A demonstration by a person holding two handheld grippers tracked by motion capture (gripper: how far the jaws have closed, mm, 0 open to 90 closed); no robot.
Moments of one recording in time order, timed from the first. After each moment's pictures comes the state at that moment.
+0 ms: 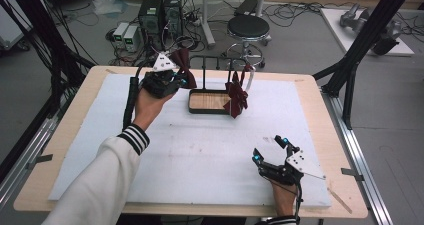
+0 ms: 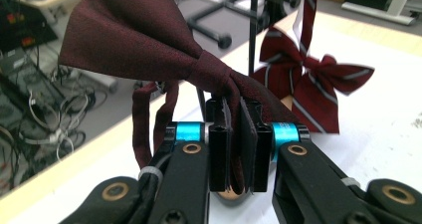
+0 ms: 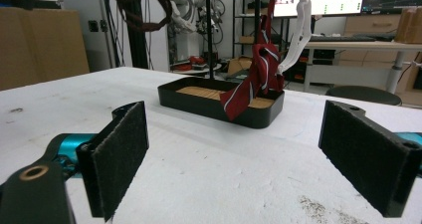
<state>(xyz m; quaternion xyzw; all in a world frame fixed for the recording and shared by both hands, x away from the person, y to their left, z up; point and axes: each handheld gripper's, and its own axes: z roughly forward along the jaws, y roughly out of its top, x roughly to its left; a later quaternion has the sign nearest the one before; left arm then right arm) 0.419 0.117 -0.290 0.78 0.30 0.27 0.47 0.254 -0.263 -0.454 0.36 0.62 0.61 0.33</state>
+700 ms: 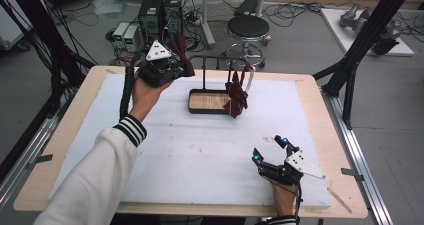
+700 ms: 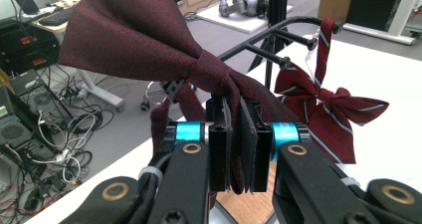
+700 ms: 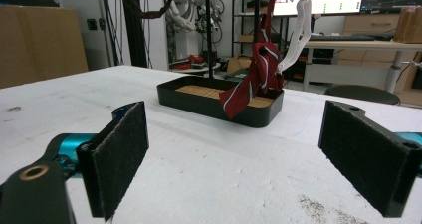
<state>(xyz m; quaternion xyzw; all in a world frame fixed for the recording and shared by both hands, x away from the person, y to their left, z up) 0.431 0.128 -0.273 0.77 0.30 0.29 0.49 0.254 -0.262 -0.453 0.36 0.62 0.61 0.33</state>
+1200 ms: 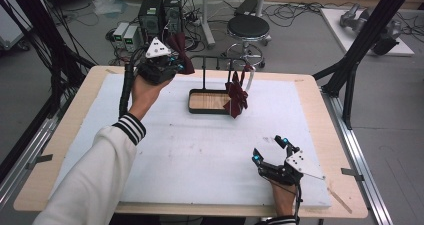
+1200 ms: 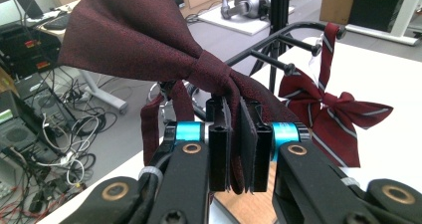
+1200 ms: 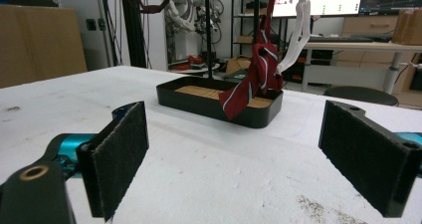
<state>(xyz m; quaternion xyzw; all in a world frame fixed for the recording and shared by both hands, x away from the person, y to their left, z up) 0.438 0.125 -0.269 0.76 0.29 0.29 0.50 0.253 -0.262 -0.454 0.36 0.62 0.61 0.33</state>
